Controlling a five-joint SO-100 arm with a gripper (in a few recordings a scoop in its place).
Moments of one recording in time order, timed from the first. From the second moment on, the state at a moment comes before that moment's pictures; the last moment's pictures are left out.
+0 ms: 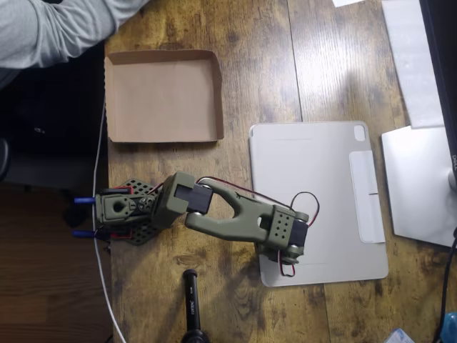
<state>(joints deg) 33.6 91.7 91.8 77.3 -20.7</state>
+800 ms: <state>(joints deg) 22.9 91.7 84.1 84.1 -13.2</state>
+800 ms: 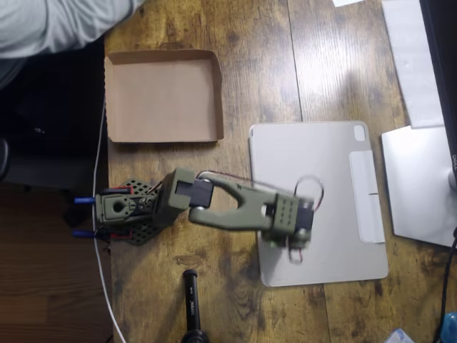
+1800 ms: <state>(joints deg) -48.1 113.6 89.4 101.6 10.9</state>
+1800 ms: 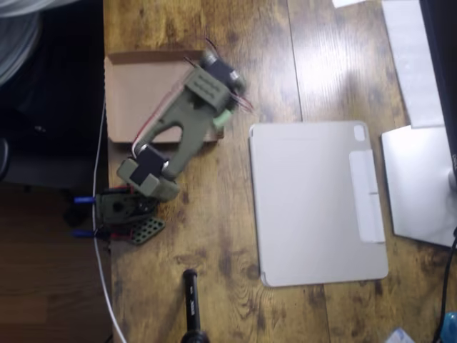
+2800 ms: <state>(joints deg) -71.3 115.6 99.8 90.1 10.3</state>
